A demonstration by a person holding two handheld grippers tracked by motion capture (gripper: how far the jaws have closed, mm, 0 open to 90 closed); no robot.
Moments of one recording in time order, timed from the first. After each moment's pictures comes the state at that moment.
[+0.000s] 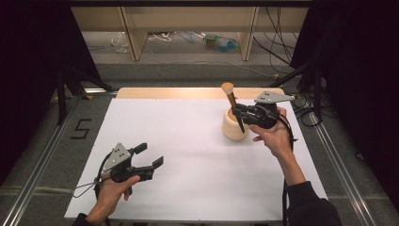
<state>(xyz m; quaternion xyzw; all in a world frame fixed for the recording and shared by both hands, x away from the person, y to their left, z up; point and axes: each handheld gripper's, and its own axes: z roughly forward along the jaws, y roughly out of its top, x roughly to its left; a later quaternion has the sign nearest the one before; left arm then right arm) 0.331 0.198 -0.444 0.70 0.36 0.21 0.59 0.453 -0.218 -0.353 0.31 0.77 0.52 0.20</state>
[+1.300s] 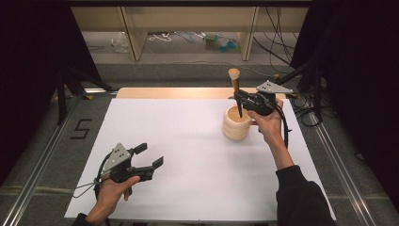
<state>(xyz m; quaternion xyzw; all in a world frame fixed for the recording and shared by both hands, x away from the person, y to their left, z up) 0.330 0.198 -0.443 0.70 0.36 0.21 0.58 0.508 -0.228 -0.375 0.34 0.71 0.56 0.25</state>
